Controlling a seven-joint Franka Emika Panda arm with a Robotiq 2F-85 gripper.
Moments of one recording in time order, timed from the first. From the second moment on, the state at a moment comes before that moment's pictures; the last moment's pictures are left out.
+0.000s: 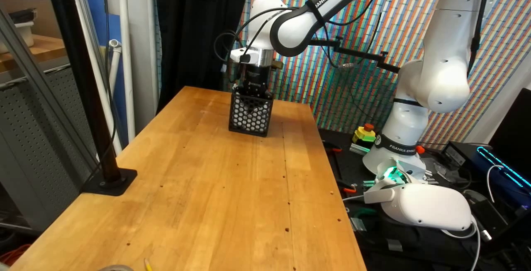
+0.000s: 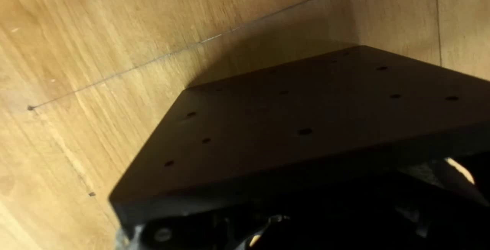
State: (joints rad) arm -0.02 0.09 0.05 -2.32 0.09 2.43 -1.41
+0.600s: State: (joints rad) arm 0.02 -0.02 0.05 -2.32 -0.17 2.42 -1.27
